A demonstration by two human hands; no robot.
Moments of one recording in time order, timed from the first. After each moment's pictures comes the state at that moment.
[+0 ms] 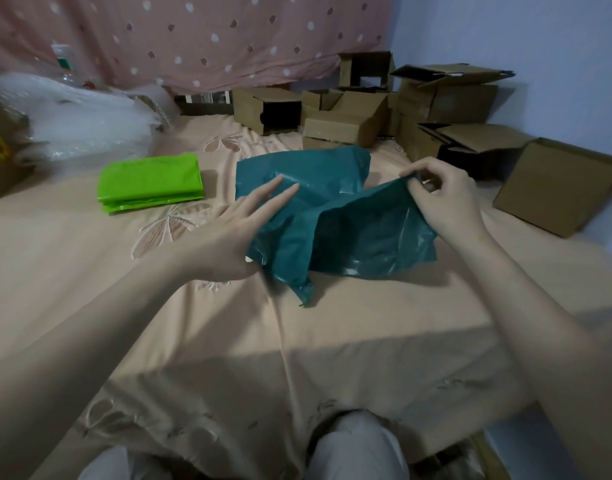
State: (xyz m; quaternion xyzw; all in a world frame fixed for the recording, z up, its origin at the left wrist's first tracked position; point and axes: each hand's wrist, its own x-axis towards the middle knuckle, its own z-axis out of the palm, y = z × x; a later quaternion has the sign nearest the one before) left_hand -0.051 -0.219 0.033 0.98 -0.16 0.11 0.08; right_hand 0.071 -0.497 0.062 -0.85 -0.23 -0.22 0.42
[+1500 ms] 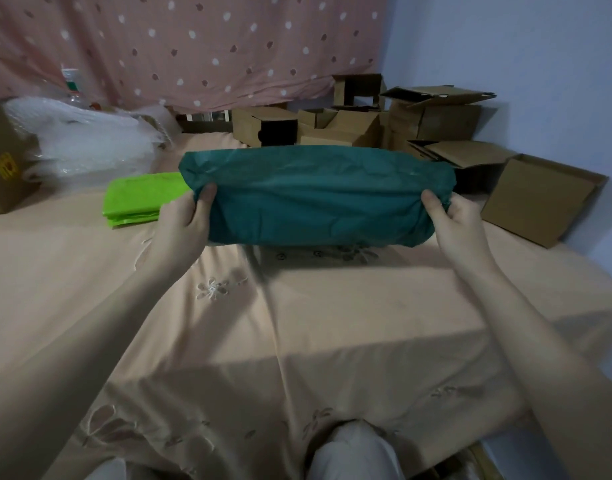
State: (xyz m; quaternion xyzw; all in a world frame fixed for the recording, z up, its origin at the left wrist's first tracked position) left_hand -0.055 -0.206 0.040 0.85 0.10 0.40 0.34; right_hand 0.053 -0.523 0.051 -0.76 -0.21 -0.15 0.60
